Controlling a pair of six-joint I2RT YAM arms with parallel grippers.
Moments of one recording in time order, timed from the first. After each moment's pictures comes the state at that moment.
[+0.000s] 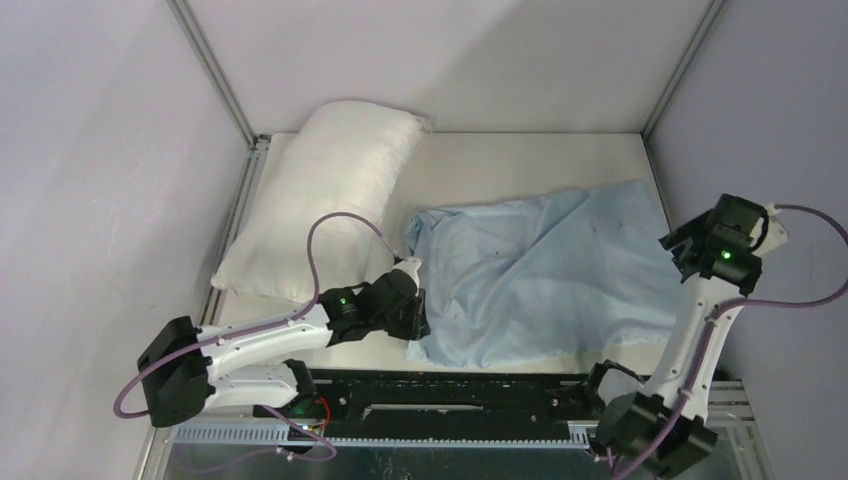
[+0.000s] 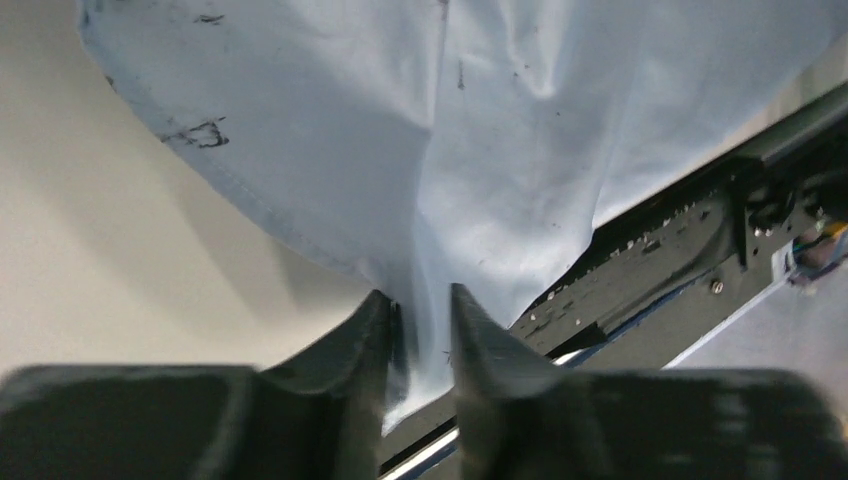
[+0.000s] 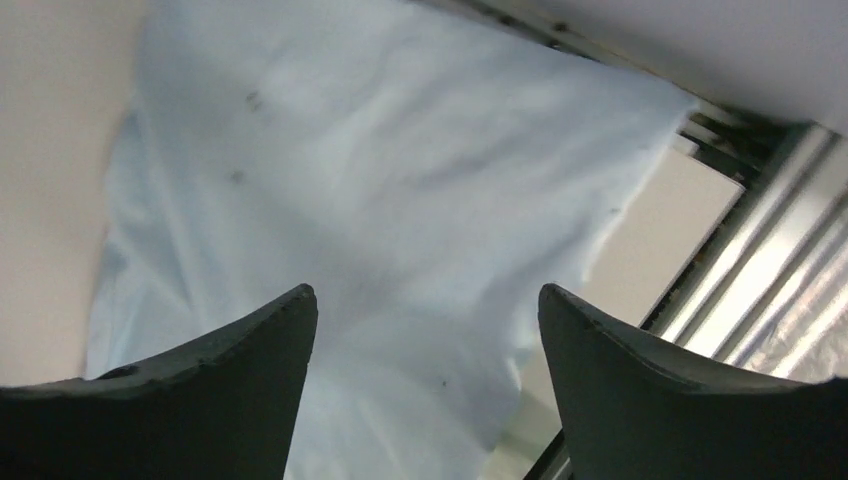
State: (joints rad) left arm -1.03 1.14 0.65 -0.38 -0.04 -0.75; right arm -0.58 1.03 1.15 -0.98 0.20 0.56
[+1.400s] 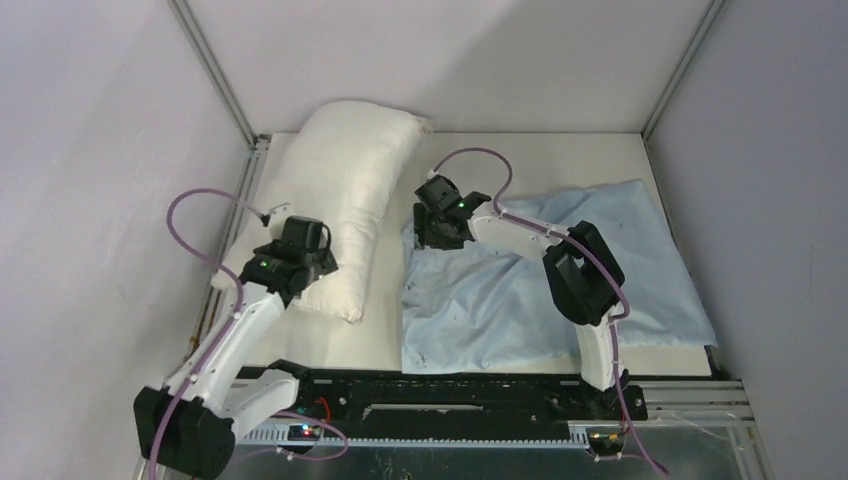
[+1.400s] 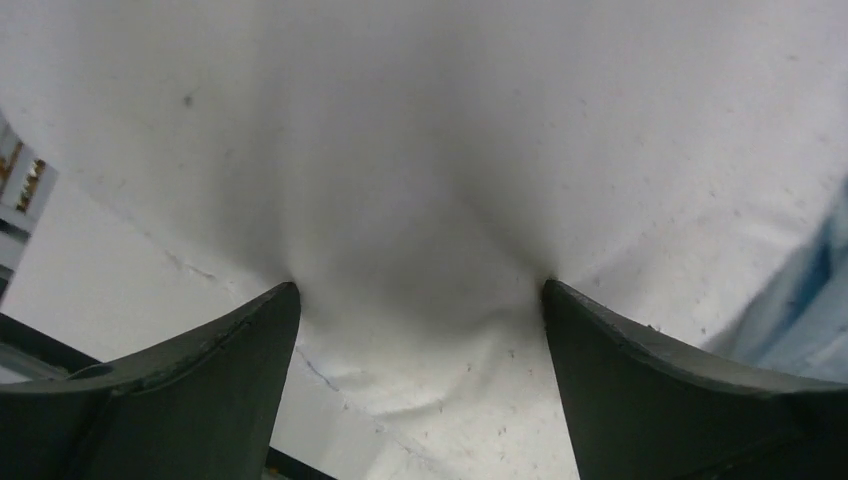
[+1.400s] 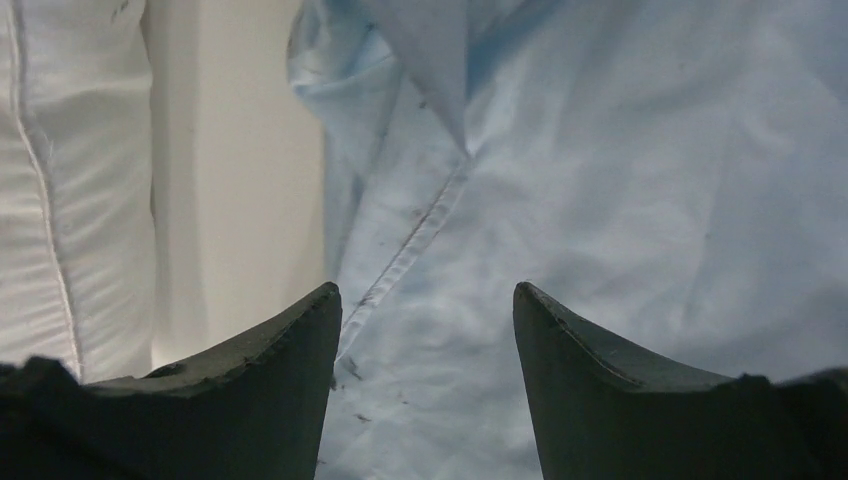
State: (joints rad) left arm -0.28 0.96 0.83 -0.78 -0.51 -0.58; right arm 0.78 2.03 1.58 -0.55 0.09 0.68
